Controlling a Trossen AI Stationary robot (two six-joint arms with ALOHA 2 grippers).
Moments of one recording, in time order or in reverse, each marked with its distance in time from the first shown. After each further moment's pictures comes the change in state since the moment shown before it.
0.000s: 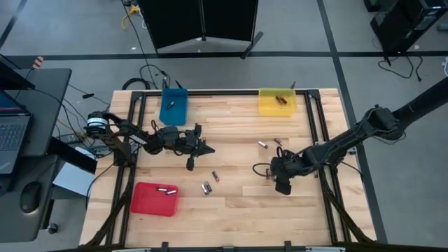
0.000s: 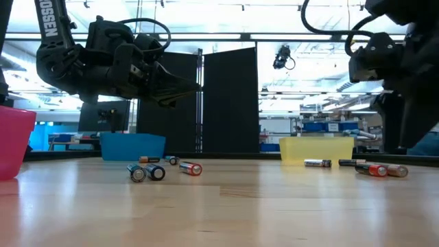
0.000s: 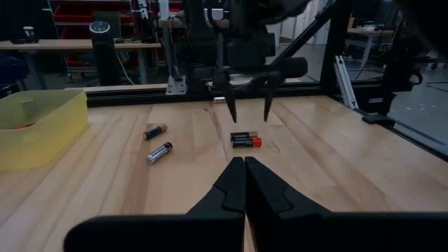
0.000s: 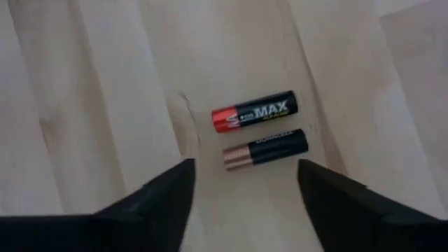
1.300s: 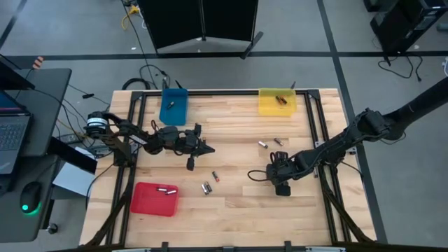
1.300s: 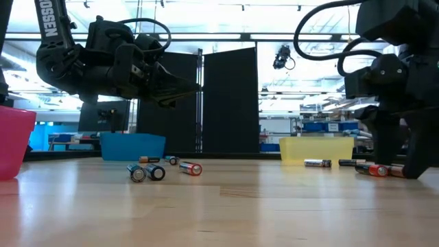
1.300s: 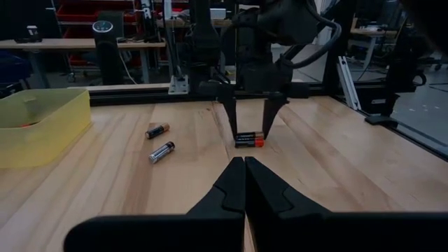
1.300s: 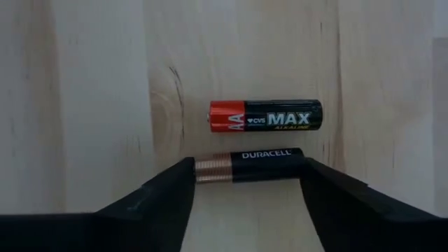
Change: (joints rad) left arm 0.000 0.000 0.000 0.000 -0.009 -0.004; right arm -0.008 0.172 0.014 0.049 0.029 -0.266
